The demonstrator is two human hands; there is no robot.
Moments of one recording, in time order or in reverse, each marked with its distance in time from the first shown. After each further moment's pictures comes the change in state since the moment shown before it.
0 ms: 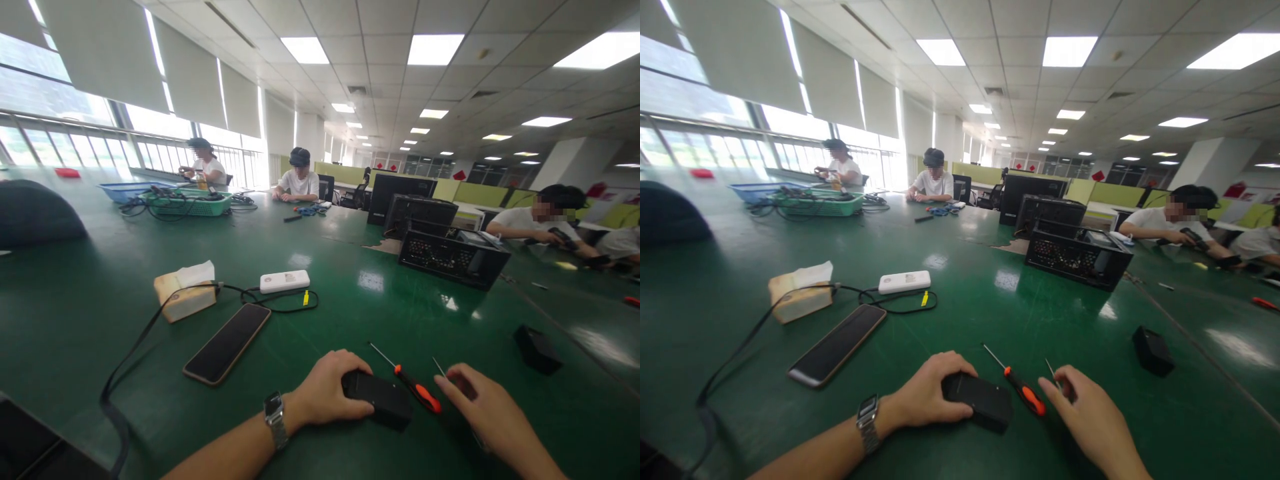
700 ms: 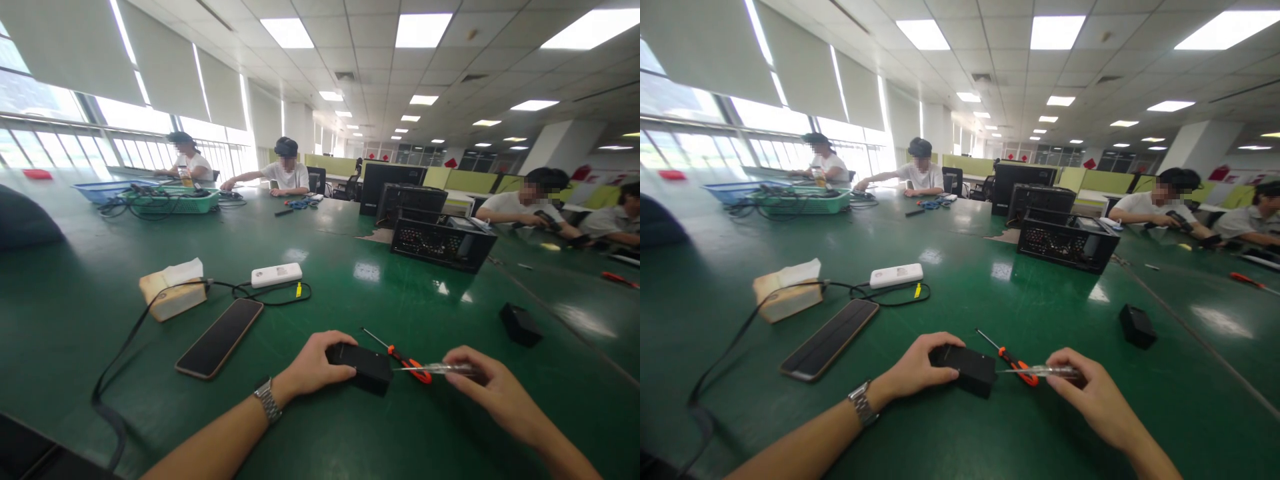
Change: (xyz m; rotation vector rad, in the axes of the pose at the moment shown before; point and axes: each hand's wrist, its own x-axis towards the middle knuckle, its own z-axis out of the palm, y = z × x) left_hand 0.005 -0.010 -0.008 -0.157 0.039 -0.079; right_hand -0.018 -0.002 -0.031 0.358 -0.111 -0.196
